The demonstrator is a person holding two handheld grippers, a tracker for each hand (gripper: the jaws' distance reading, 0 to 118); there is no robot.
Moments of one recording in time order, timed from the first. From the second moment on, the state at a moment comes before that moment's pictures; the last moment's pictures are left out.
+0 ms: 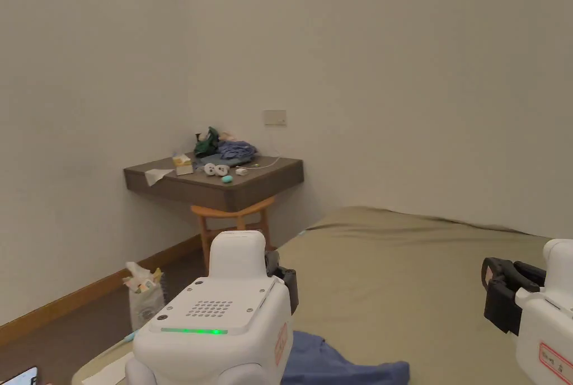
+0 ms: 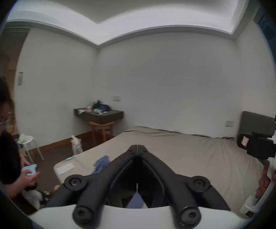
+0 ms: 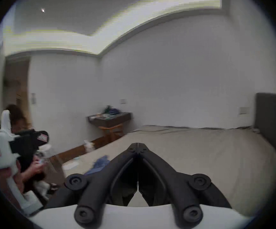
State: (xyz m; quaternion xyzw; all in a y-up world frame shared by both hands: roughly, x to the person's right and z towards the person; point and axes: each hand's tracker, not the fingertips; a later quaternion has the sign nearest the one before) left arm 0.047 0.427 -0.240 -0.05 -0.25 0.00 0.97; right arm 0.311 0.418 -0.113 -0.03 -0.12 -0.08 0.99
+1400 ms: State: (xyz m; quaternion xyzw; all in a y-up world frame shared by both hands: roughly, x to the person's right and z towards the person) left arm 0.271 0.079 -0.513 -0.40 -0.33 -0.19 0.84; right arm 0.405 0.273 -0.226 -0.20 -0.13 -0.07 0.97
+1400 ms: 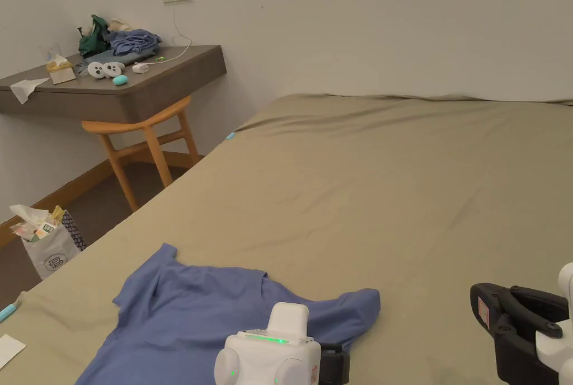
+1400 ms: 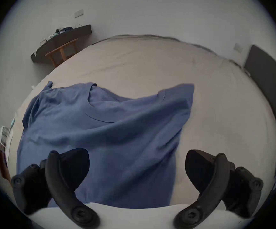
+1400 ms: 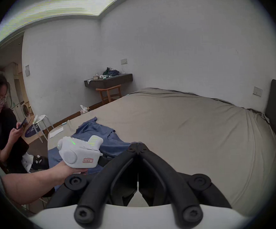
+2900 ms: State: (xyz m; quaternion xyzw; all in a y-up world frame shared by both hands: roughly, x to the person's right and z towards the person) left arm 0.544 0.316 -0.155 -0.32 -0.64 -0.08 0.70; right arm 0.451 0.443 0.256 -0.06 -0.59 -0.01 0.81
